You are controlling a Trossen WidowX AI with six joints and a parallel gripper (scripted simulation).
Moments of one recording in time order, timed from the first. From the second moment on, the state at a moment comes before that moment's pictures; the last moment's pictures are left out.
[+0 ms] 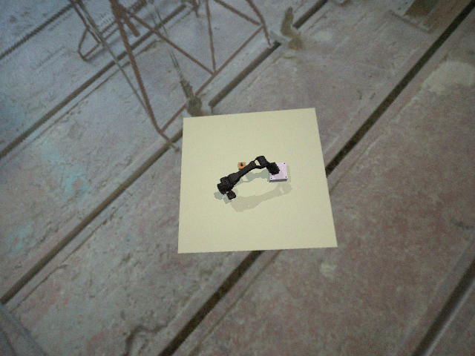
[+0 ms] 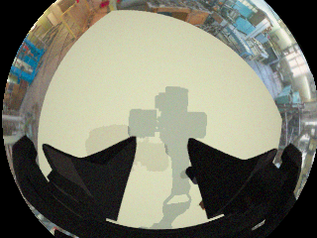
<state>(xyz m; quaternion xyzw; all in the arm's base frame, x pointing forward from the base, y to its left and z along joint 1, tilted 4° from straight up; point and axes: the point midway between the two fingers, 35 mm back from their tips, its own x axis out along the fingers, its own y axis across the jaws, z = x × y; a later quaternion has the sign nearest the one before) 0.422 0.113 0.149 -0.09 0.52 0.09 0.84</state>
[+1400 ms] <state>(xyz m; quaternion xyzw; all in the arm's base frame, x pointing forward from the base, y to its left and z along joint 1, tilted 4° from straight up) 0.370 -0.002 0.052 -0.05 0.67 0.05 0.74</state>
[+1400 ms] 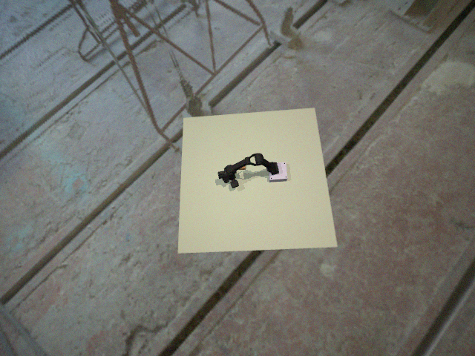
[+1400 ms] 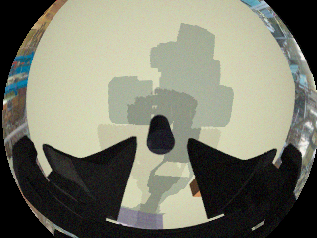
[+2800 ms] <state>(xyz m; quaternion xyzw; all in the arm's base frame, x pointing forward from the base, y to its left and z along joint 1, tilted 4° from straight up) 0.369 -0.001 0.025 -0.05 0.67 0.05 0.74</state>
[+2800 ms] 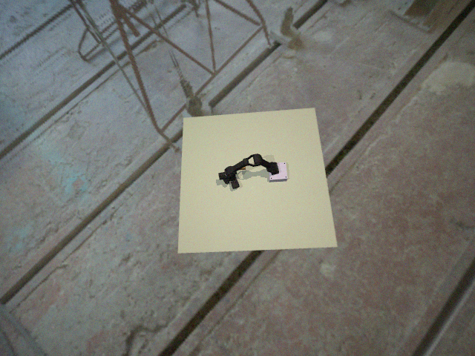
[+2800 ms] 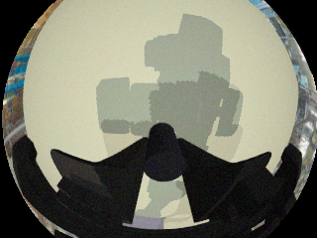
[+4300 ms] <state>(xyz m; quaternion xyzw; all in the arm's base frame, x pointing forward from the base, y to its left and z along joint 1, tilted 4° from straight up) 0.300 -0.099 0.109 -0.06 0.67 0.05 0.74</state>
